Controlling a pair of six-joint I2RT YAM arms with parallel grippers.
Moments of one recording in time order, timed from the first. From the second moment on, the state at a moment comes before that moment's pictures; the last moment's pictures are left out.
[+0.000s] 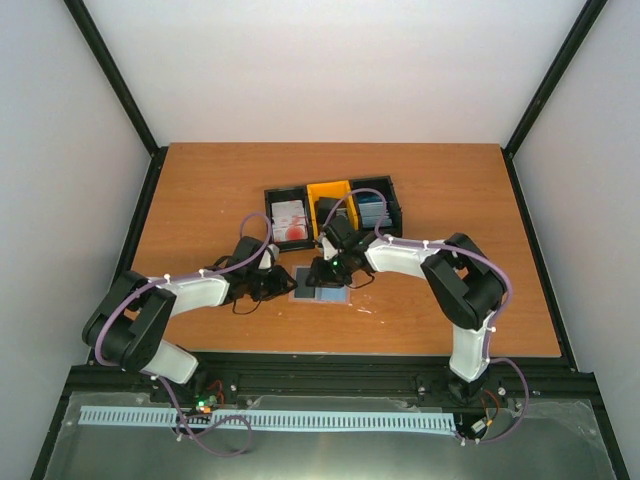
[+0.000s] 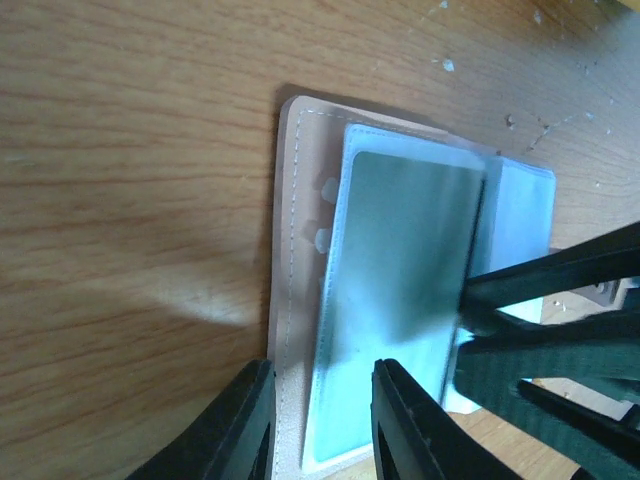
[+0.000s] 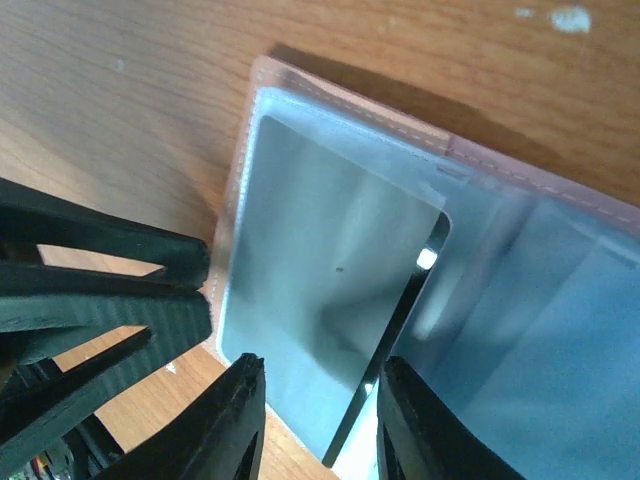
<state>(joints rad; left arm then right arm) -0.49 1.47 0.54 -0.01 0.40 -0.77 0.75 1.88 1.12 -0.33 -0.47 0.61</state>
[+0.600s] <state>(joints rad) -0.49 1.32 0.54 -0.02 0.29 -0.76 0.75 1.70 1.09 -0.41 -0.31 0.61</state>
